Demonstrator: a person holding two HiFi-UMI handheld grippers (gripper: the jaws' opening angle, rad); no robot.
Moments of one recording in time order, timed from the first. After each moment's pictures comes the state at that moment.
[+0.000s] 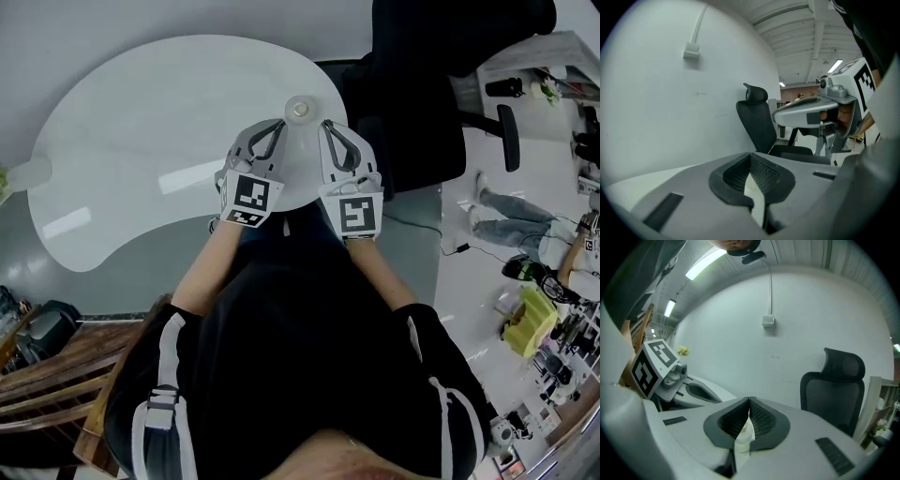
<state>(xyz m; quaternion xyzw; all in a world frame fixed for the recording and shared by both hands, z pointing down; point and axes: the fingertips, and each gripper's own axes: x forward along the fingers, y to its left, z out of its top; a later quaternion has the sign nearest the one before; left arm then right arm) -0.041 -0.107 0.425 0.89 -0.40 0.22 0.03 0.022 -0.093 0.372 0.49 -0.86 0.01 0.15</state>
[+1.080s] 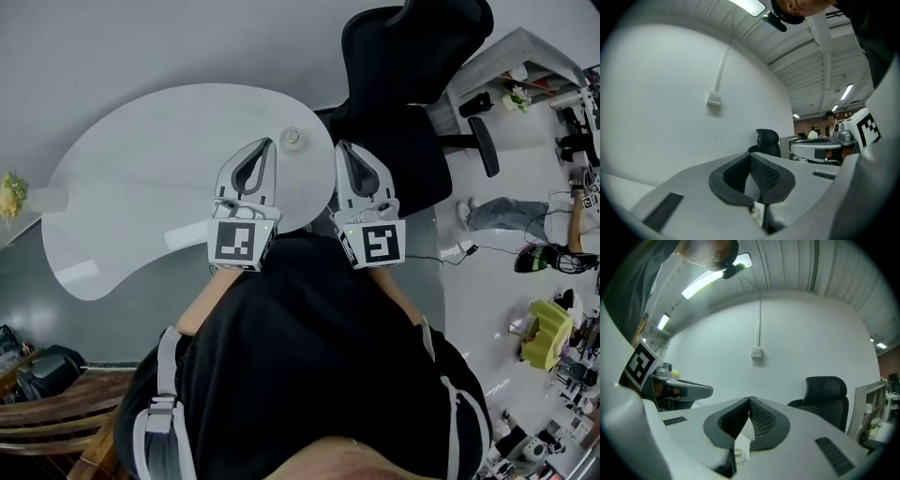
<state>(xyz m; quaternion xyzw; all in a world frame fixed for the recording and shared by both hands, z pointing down) -0.052 -0.064 0.249 0.87 -0.49 0.03 0.02 0.059 -0.048 0.235 0.55 -0.84 -0.06 0.01</state>
